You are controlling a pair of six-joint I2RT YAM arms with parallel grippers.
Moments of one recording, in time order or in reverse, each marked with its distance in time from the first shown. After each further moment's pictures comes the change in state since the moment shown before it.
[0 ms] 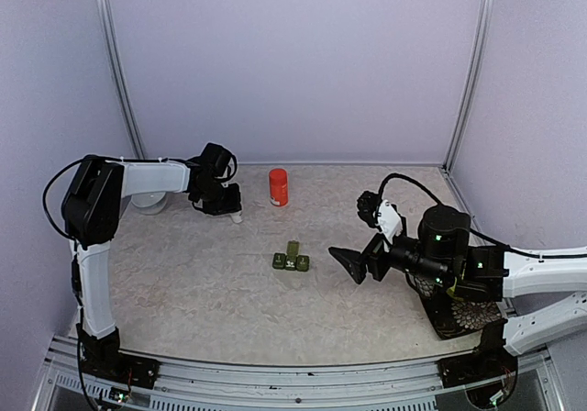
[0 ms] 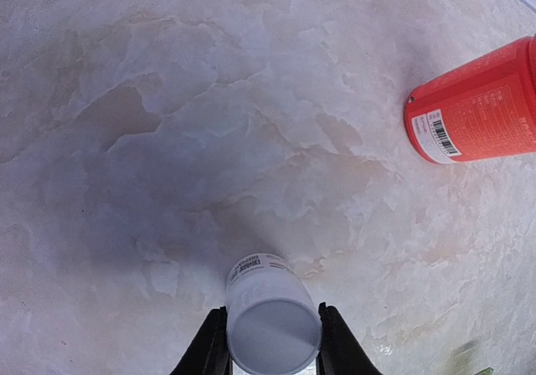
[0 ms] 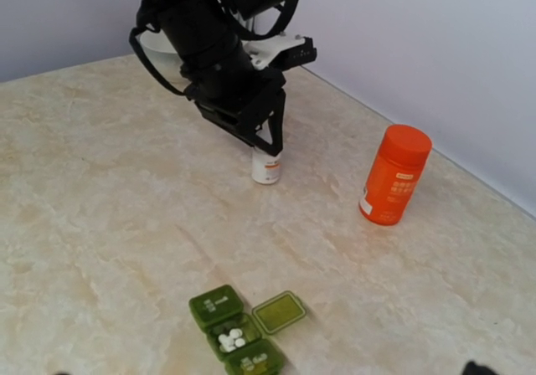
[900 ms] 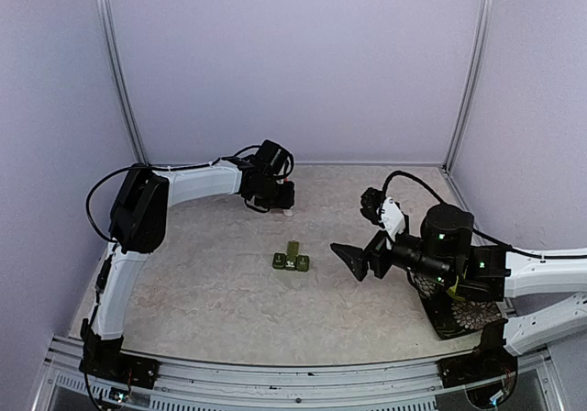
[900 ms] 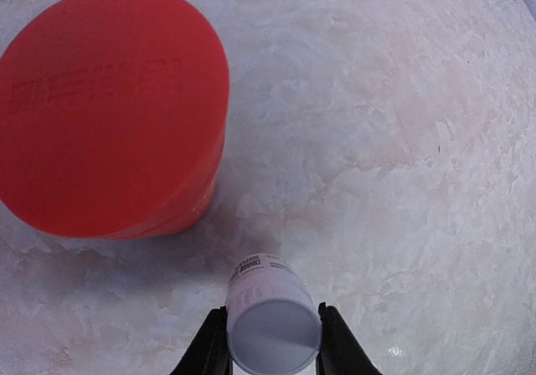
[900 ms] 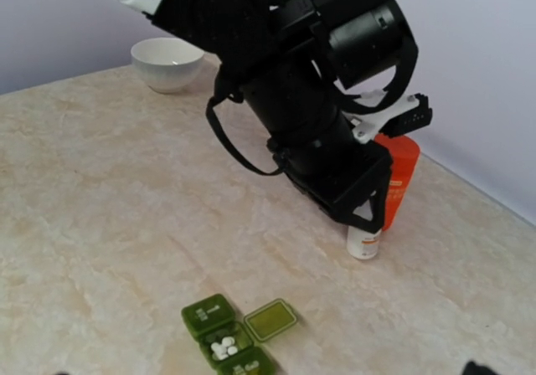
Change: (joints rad) left arm -0.226 0.281 0.450 -0.064 -0.037 0.048; right arm -0.008 -0.013 -0.002 0.010 0.008 0.007
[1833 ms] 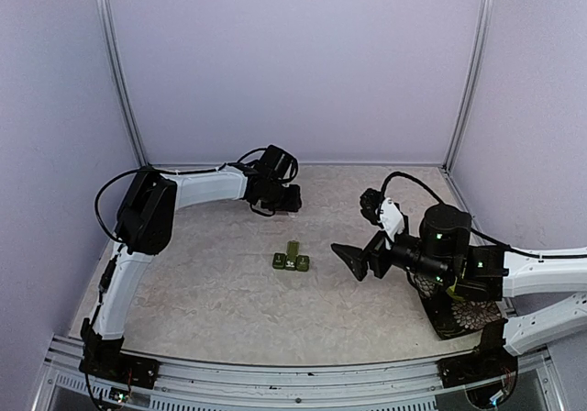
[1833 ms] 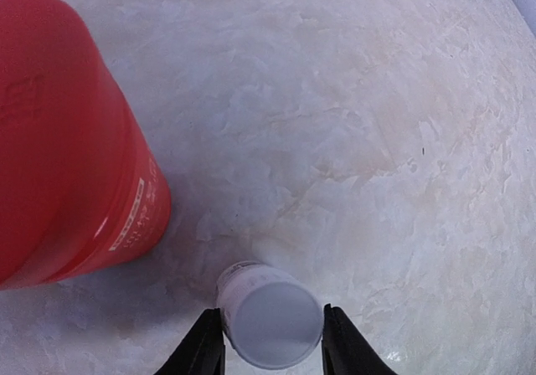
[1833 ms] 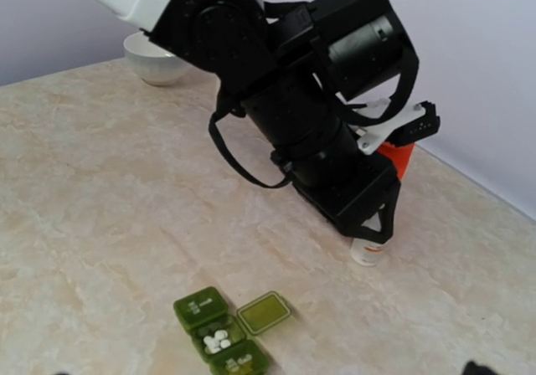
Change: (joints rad) left arm -0.011 0.051 0.014 0.080 0.021 0.024; right arm -0.012 0.007 -0.005 0.000 0.000 0.001
